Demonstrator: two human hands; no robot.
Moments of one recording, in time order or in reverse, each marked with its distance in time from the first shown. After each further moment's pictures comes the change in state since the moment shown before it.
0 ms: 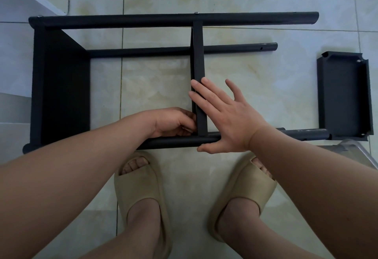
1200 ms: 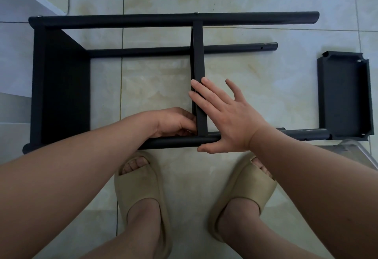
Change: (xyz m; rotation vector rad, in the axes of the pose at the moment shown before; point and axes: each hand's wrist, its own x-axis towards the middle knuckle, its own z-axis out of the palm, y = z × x) left_hand -0.001 0.001 0.002 0.100 0.047 0.009; right_hand 0.000 0.000 0.001 0.007 0.014 0.000
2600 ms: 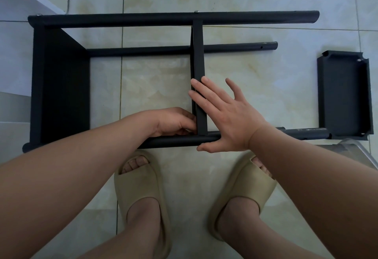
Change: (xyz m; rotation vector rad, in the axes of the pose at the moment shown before) left_hand -0.001 -0.001 0.000 0.023 -0.009 -0.011; right_hand 0.000 0.000 0.003 0.002 0.031 -0.007
